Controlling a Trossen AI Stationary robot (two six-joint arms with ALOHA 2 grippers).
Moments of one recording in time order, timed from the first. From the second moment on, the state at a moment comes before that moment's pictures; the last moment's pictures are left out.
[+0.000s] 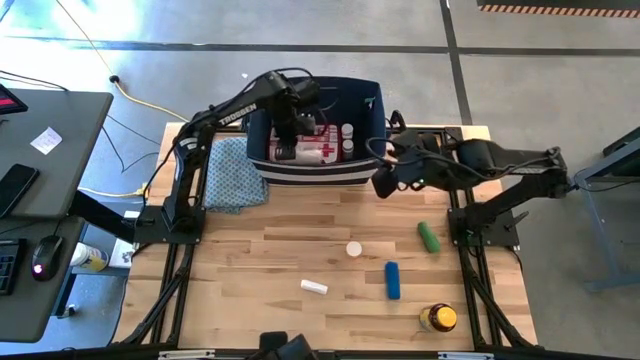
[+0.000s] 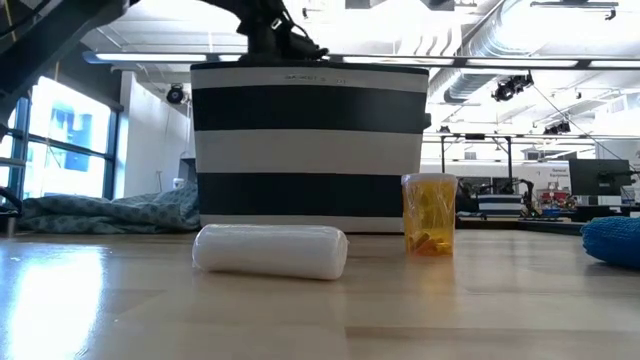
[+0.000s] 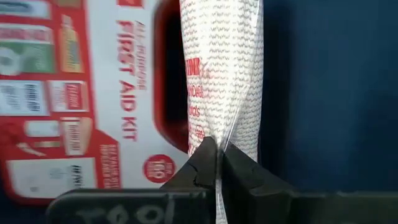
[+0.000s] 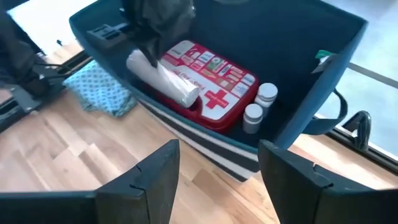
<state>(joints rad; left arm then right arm) 0.59 2.04 2.09 -1.57 0.17 0.54 0.11 1.35 1.64 -1.15 0.65 0.78</state>
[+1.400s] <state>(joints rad) 0.59 1.87 2.07 -1.44 0.14 0.28 0.12 1.35 1.64 -1.10 0.69 0.78</state>
